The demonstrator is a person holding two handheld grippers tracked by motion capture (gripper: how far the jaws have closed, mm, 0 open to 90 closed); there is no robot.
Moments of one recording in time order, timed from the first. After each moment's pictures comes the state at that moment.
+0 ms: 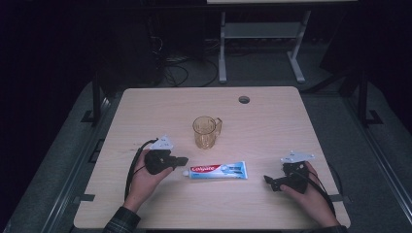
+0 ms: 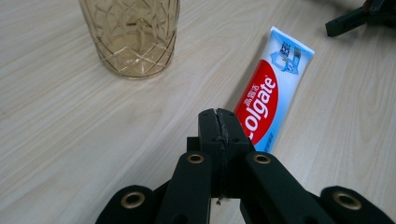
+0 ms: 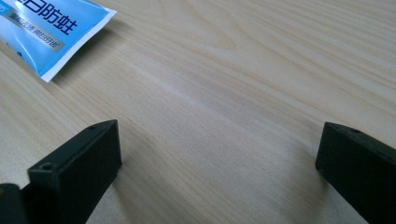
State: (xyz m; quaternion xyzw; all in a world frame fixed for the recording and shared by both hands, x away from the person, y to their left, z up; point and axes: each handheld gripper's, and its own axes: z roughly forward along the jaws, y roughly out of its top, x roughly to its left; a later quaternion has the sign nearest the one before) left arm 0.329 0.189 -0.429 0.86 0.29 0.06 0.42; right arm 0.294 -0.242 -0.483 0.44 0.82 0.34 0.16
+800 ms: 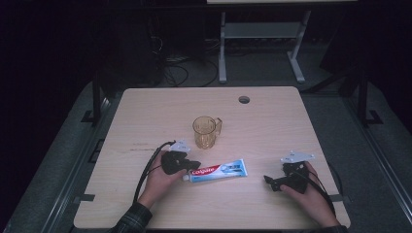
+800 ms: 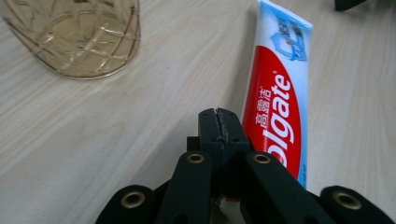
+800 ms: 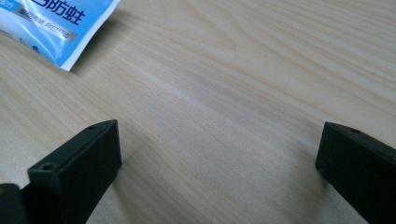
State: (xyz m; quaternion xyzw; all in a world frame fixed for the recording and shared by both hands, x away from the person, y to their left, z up) left arm 0.342 0.154 -0.457 0.88 0.26 0.03 0.39; right arm 0.294 -0.242 -0.483 0.44 0.82 0.34 0.16
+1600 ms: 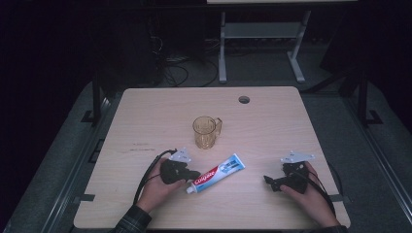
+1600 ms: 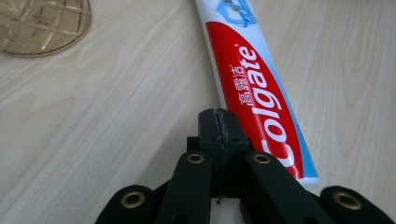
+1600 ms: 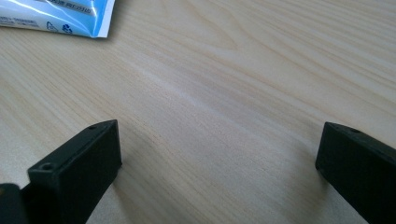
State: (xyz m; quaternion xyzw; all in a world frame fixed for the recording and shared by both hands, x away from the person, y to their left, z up) left arm 0.315 0.153 -0.456 0.90 0.23 0.01 0.37; right arm 0.294 -0.242 -0.483 0.43 0.82 0.34 0.16
